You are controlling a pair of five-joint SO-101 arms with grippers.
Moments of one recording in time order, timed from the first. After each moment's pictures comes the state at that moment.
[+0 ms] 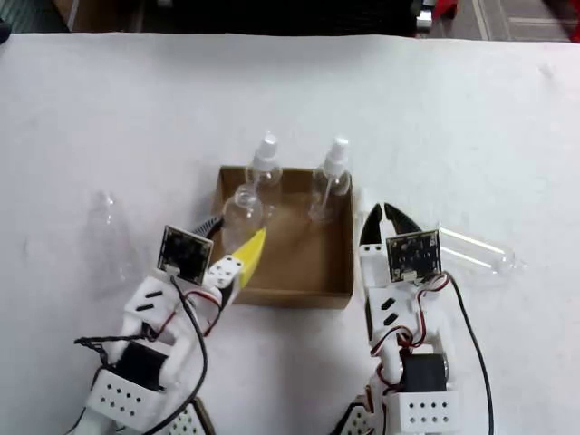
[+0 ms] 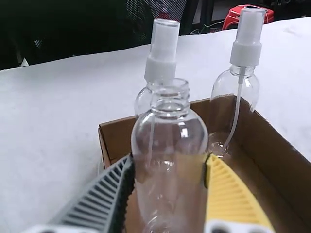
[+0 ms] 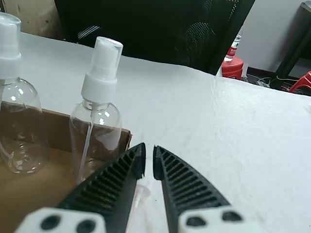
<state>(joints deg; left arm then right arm) 15.8 -93.8 97.5 26.9 1.0 -5.1 -102.5 95.6 28.5 12.6</state>
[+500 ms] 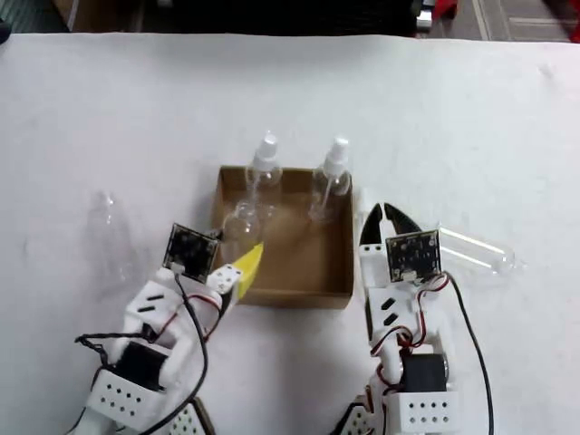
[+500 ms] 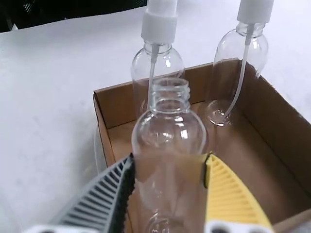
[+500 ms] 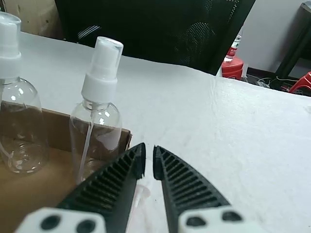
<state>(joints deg) 15.8 -93.8 97.5 34.1 1.0 -5.1 -102.5 95.6 28.5 12.8</state>
